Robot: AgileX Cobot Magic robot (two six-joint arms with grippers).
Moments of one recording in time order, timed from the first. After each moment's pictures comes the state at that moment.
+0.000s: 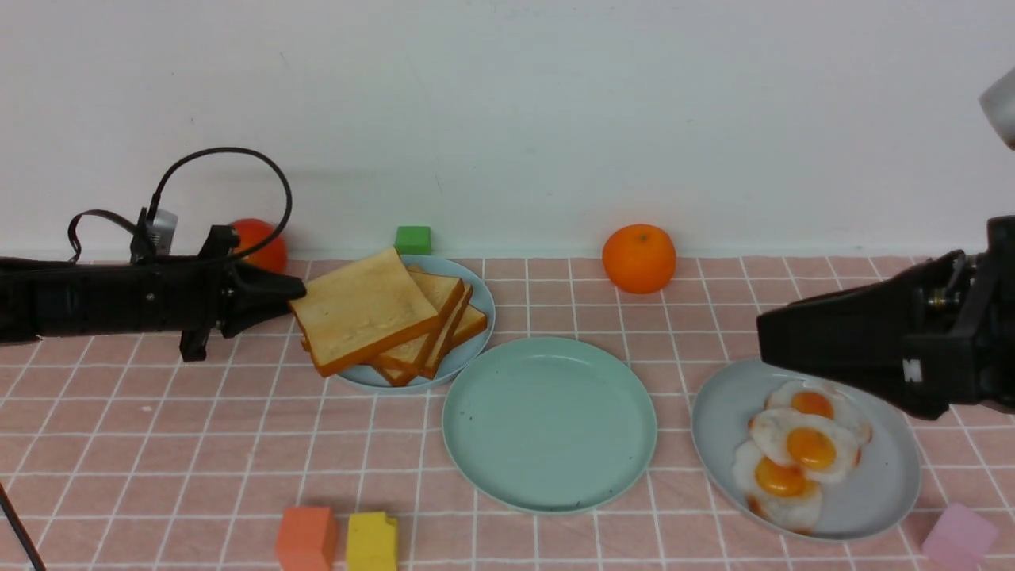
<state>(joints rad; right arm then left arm) 0.32 0.97 -0.92 0.82 0.76 -0.57 0.25 2.29 -1.47 -1.50 0.99 0.76</state>
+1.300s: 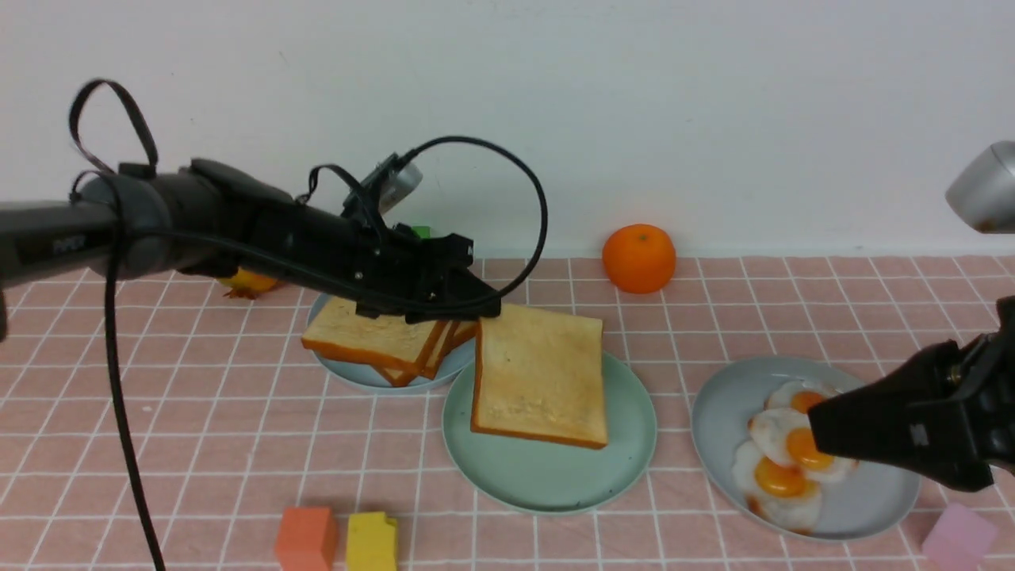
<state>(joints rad) 0.32 0.97 -0.92 0.55 0.90 -0.29 -0.19 2.12 -1.49 -1.25 0.80 0.75</state>
